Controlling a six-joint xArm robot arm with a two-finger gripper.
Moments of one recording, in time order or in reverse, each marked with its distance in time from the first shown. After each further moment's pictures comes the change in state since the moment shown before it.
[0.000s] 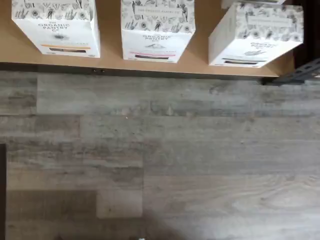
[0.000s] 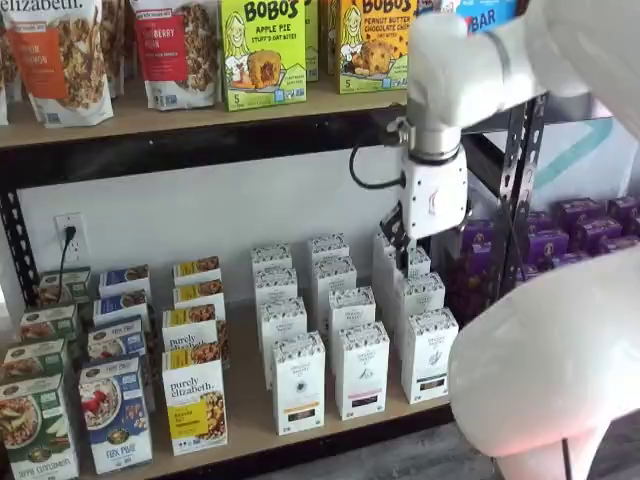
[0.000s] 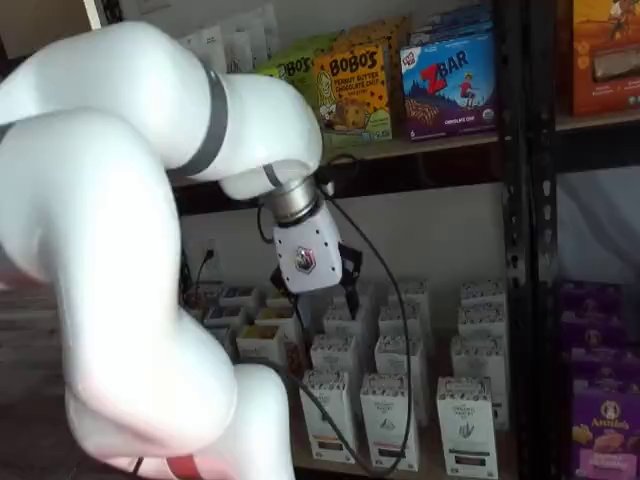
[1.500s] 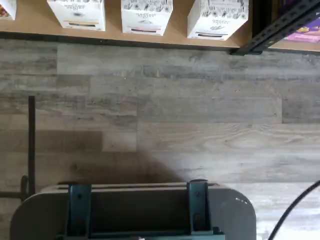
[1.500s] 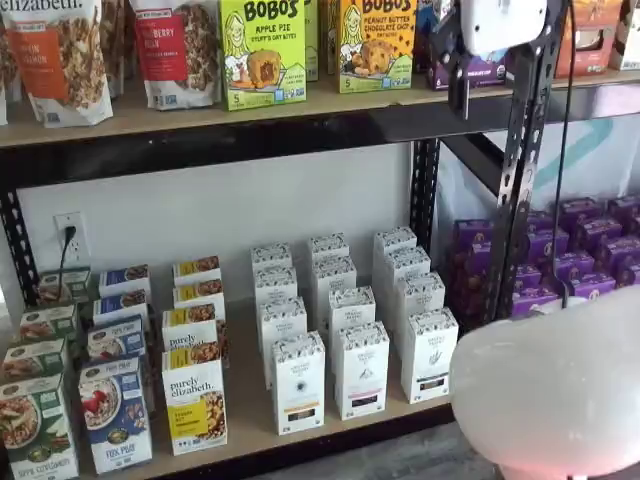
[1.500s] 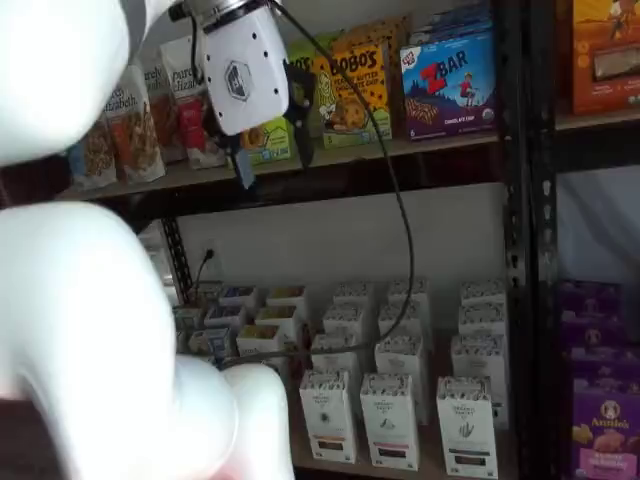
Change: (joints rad) arm 0.053 -0.221 -0.597 0.028 0.874 -0.070
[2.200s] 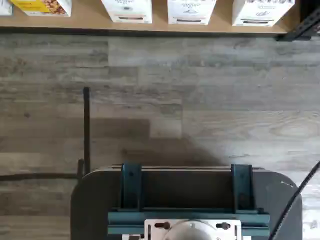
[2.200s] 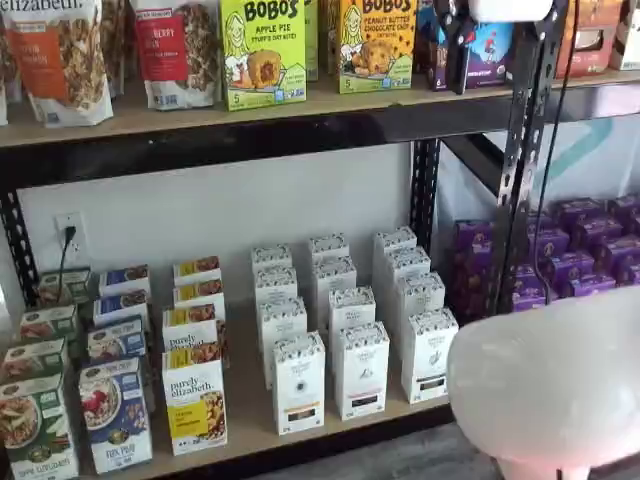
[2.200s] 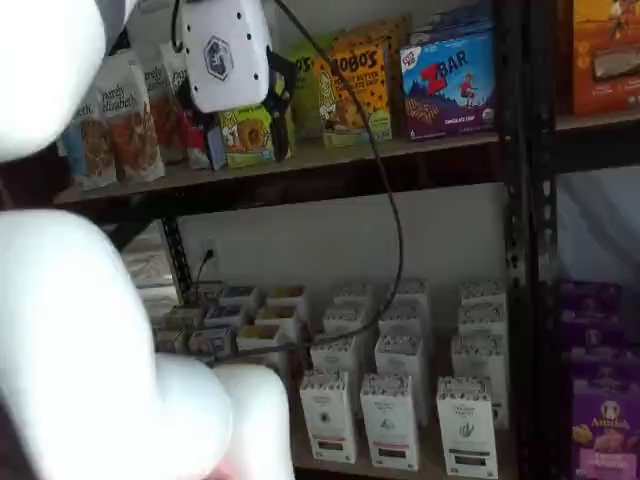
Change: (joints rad) arm -0.083 -0.005 -0.109 0.161 0.121 -0.033
